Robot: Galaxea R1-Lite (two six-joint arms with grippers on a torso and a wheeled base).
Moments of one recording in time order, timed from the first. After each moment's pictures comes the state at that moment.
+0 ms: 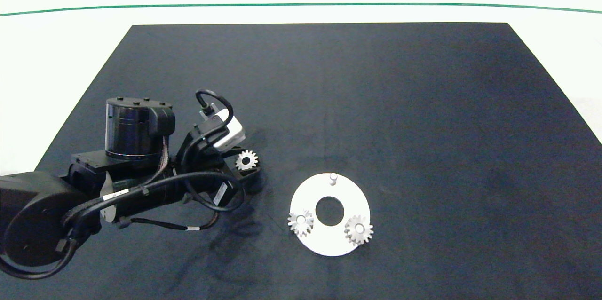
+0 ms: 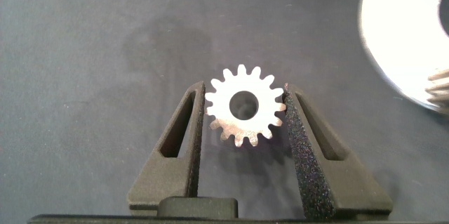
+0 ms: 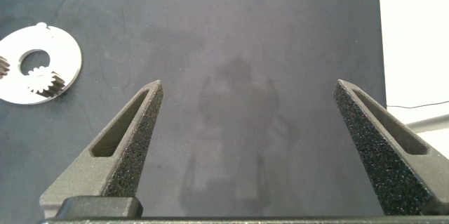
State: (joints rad) left arm -0.45 1.61 -0.78 -0.45 -0.15 0.54; right arm 0.56 0.52 -0.72 0.31 -0.49 -0.11
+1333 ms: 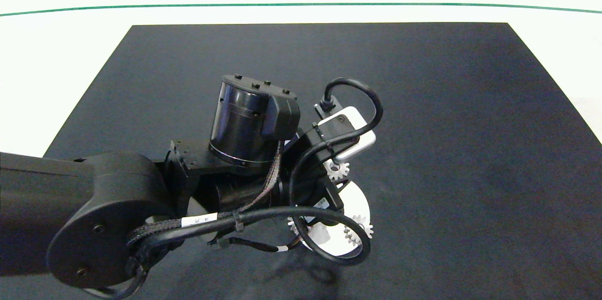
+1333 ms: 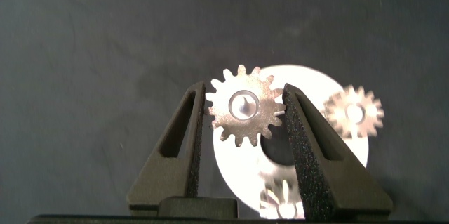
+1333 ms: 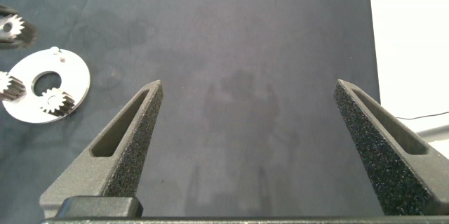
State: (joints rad) left arm -0.89 1.72 -1.10 -0.25 0.12 0.55; right arm 0.56 0.53 -0.79 0.31 -0.49 -0.11
